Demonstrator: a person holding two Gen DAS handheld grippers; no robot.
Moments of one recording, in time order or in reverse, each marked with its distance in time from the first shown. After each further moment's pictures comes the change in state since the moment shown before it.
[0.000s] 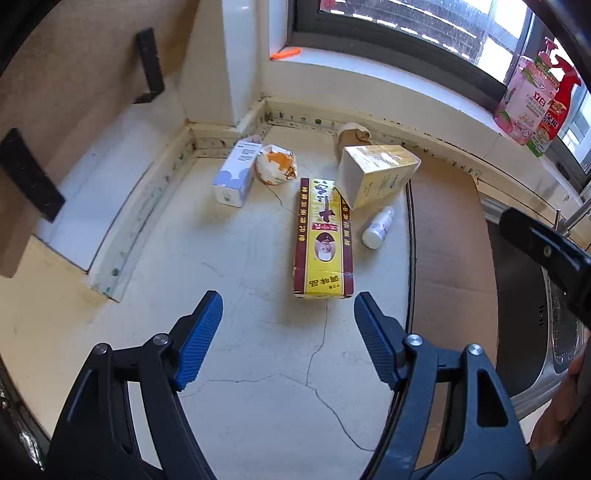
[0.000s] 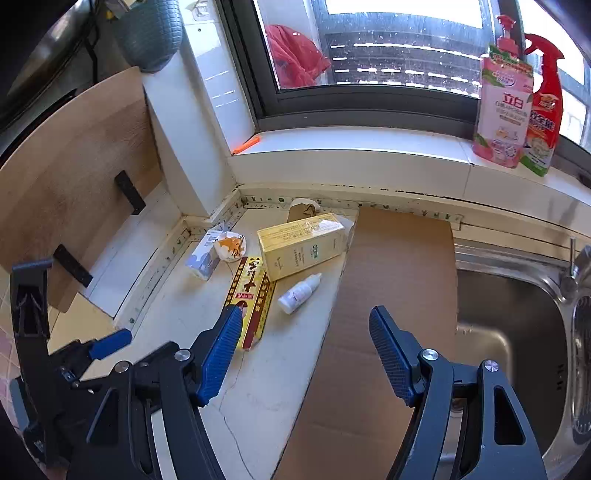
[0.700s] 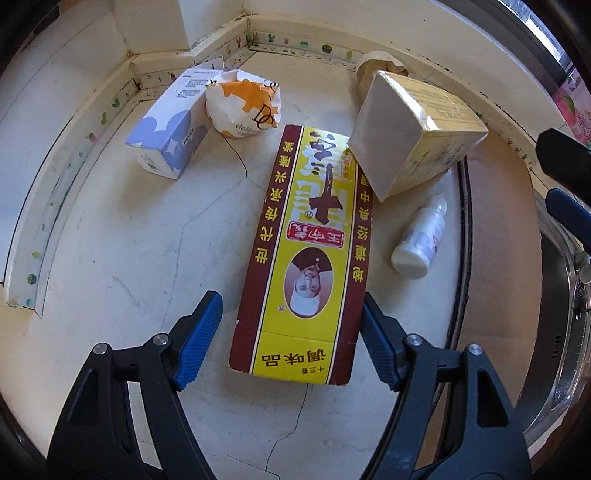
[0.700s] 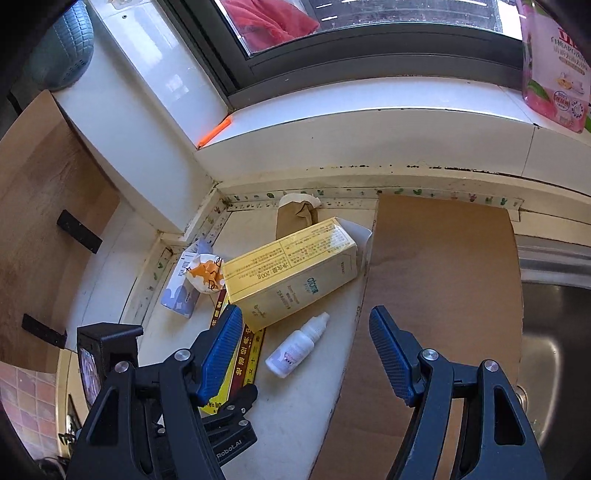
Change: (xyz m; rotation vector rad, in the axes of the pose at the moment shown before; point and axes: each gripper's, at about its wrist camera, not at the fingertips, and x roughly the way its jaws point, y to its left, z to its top) left arm 0.142 -0.021 0.025 -0.079 0.181 0.007; right arm 0.111 -0.023 0.029 0.117 0.091 0.099
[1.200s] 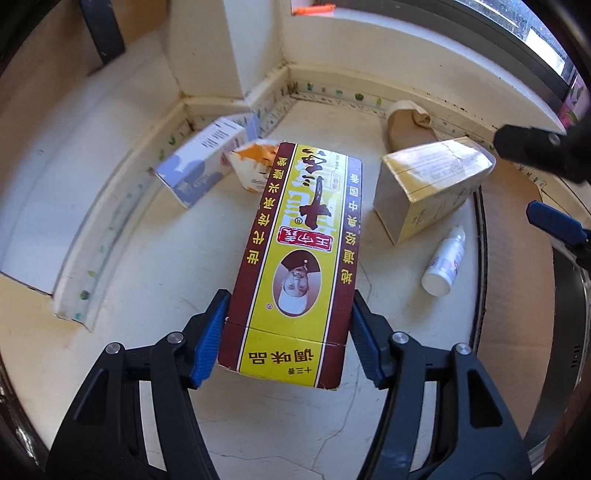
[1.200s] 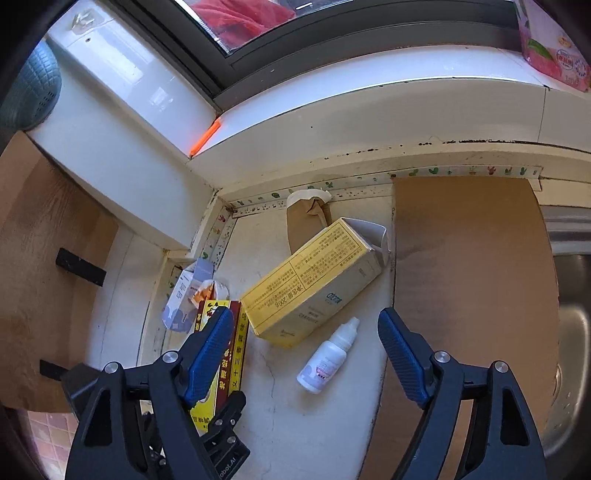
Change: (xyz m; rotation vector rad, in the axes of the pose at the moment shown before) left arm -0.039 0.018 -0.004 0.005 -0.156 0.127; right arm 0.021 0.002 0.016 0.178 0.021 0.050
